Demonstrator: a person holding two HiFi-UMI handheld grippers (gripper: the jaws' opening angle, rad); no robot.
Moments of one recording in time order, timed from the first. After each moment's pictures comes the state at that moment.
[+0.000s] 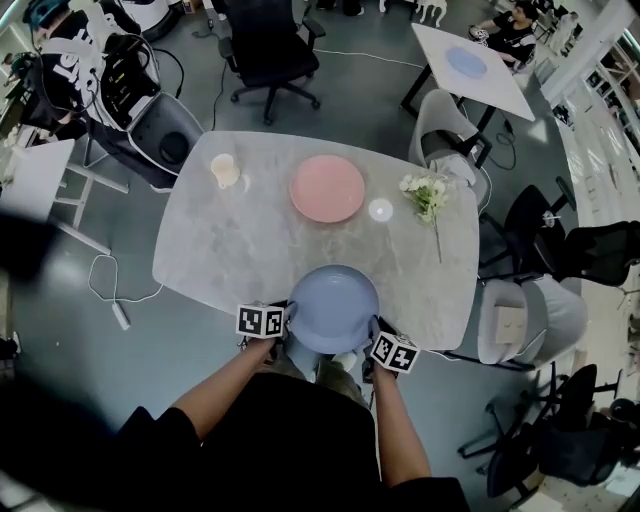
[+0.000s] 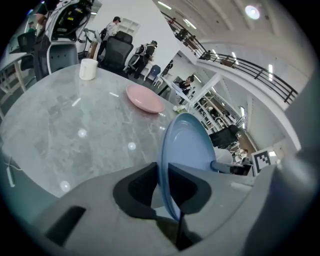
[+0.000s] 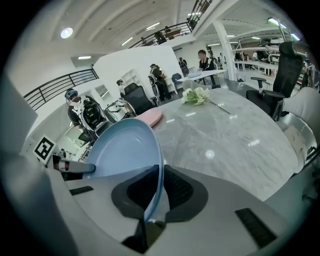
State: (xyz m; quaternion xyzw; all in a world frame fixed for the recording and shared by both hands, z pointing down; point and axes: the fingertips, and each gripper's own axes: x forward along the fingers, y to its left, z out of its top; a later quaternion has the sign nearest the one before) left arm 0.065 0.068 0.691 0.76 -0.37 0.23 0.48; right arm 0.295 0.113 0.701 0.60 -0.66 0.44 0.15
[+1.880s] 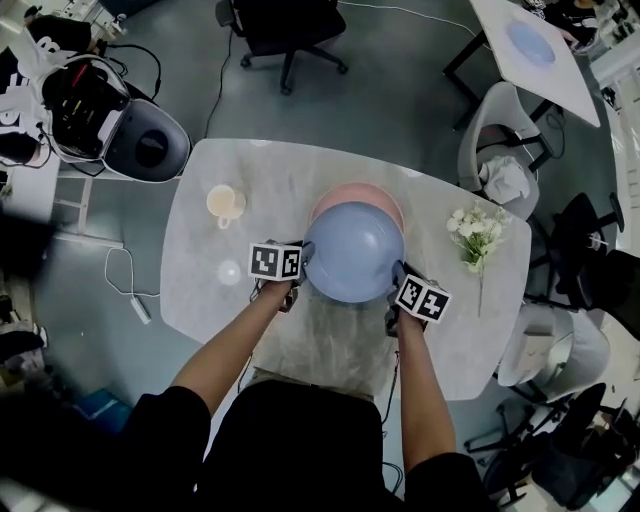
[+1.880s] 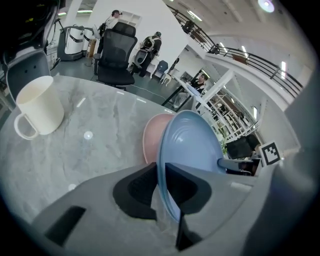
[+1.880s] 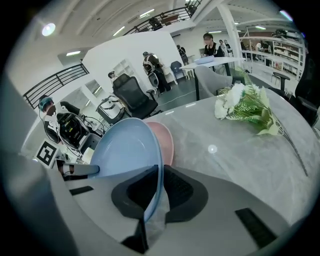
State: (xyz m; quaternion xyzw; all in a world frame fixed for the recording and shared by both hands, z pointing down) left arm 0.052 -0.285 0.737 0.74 -0.38 0.27 0.48; right arm 0.281 -0.240 0.738 0.57 -0.63 0.49 0.18
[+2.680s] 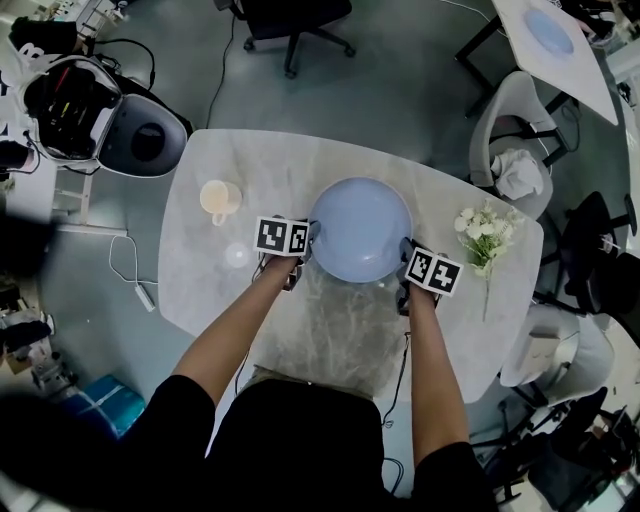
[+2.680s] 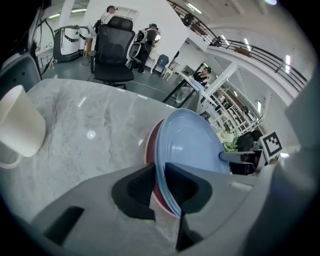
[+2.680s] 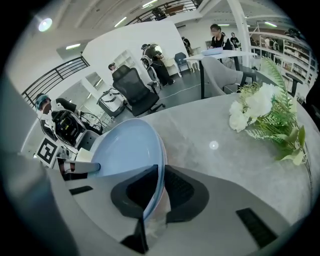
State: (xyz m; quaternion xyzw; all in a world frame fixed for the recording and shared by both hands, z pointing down) left arm 0.071 -0.338 0.767 0.73 -0.38 0.31 0.48; right arm 0.299 -0.304 0.767 0.54 -0.64 0.51 0.21
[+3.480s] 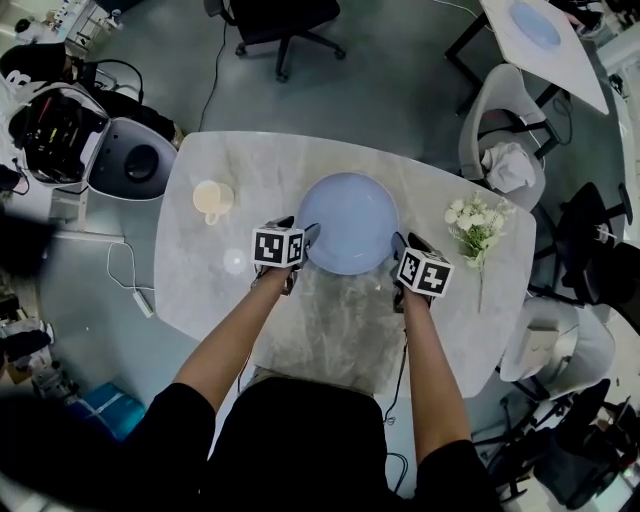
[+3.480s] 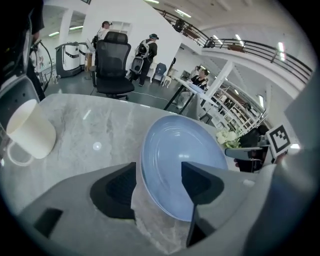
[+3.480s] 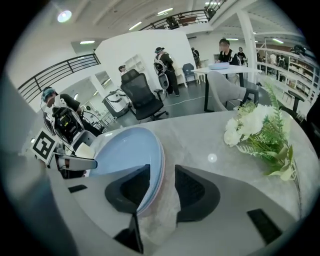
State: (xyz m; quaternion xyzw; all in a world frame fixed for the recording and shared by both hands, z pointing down) left arm 0.073 -0.328 0.747 0.74 -0.42 0.31 0.42; right arm 0.309 -0.299 0.743 0.56 -0.67 0.44 0.22
